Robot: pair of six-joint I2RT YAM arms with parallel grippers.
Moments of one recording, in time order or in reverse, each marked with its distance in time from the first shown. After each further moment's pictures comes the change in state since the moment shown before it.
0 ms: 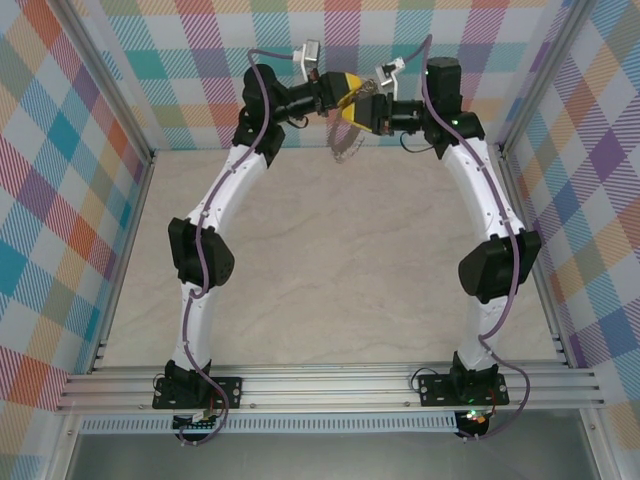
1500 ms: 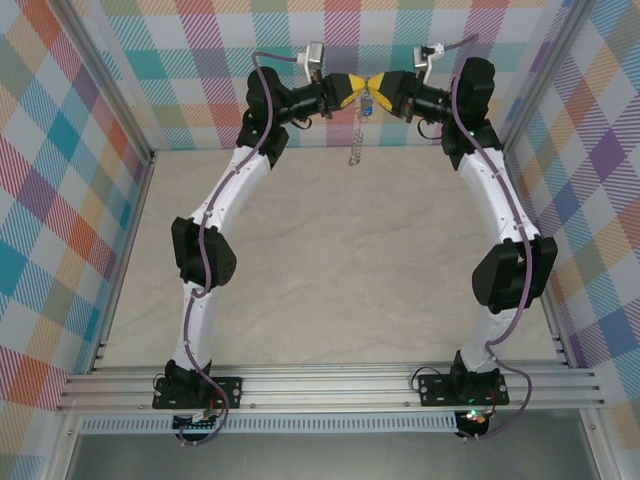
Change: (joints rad) left arm -0.002 0.014 0.000 0.035 0.000 -0.041; right arm -0.082 -0.095 -0.206 0.576 0.107 0.533
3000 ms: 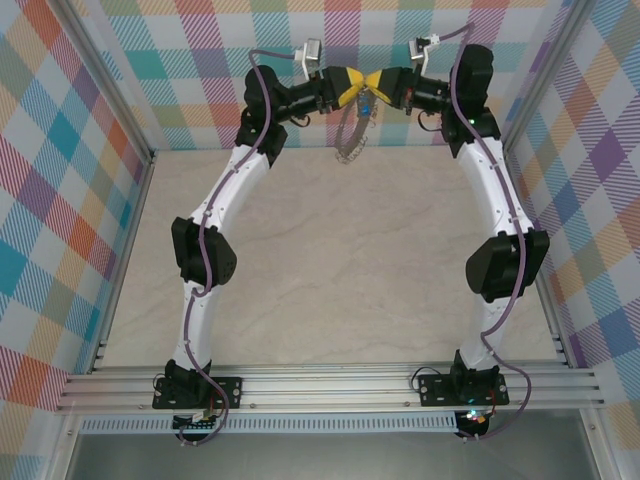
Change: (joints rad) left arm 0.017 0.013 0.028 -0.009 -0.002 0.008; right arm -0.006 0.104 0.211 -0.181 -0.086 -0.118
